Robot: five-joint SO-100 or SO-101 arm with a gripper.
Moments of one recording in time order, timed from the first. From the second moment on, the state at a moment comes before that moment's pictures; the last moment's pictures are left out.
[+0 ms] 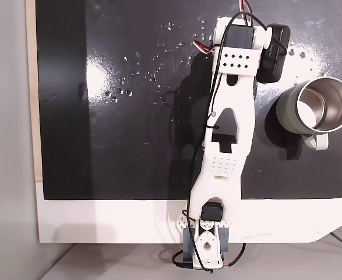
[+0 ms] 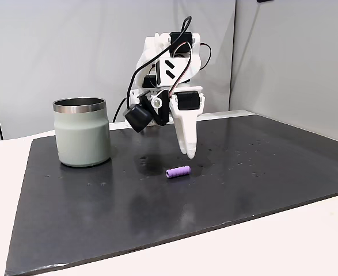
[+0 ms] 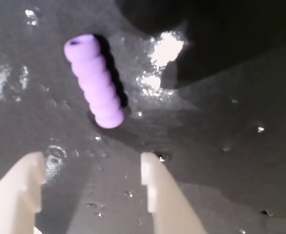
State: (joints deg) arm 6.3 42.7 26.3 87.1 2.9
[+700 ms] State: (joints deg) arm 9.5 31.6 16.3 89.6 4.7
